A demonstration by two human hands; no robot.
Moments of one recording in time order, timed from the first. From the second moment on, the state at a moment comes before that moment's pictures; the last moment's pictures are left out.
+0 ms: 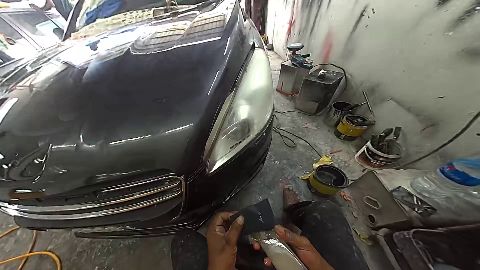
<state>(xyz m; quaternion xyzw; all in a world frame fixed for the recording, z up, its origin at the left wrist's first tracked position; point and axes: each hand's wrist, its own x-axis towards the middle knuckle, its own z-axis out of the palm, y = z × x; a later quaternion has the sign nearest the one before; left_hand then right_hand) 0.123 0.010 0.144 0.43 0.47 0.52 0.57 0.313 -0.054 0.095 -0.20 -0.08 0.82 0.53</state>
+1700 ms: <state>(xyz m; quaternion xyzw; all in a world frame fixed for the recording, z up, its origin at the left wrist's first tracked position) 0.159 0.009 0.119 0.61 0.34 0.45 0.55 0.282 -0.022 0.105 -0.46 -0.35 0.42 0.69</state>
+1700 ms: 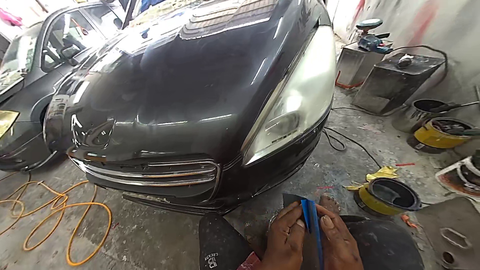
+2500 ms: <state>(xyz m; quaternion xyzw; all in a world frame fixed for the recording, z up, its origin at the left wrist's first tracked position) 0.150 0.021 0.108 0.46 0.44 0.37 0.68 0.303 -0.032 0.086 -0.43 -0.23 0.63 0.61</state>
